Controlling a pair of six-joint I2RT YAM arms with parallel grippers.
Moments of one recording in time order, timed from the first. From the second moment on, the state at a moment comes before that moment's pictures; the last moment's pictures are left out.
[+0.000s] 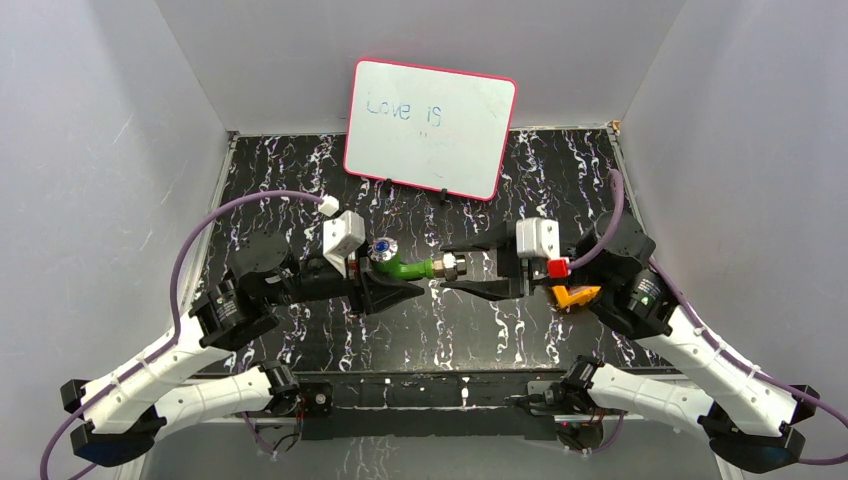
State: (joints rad) left arm -1.01 0.81 1.07 -0.24 0.43 -0.22; right arm 0.96 0.83 1.13 -0.16 -0.69 -0.32
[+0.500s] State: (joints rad) left arm -1.01 0.79 1.09 -0.26 0.41 0.07; right arm 0.95 0.86 1.14 -0.10 -0.62 0.18
